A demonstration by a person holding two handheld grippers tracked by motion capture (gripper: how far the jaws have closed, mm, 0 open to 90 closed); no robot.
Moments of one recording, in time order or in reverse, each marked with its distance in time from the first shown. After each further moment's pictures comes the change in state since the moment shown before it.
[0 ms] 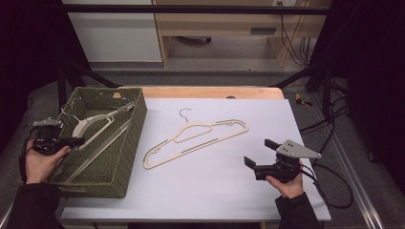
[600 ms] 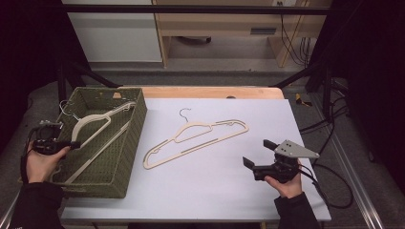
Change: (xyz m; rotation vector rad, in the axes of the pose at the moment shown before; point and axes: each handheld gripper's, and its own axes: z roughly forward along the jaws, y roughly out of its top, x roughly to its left) left arm 0.009 -0.005 0.008 0.114 0.180 -0.083; right arm 0.001 -0.001 0.003 0.008 0.005 0.003
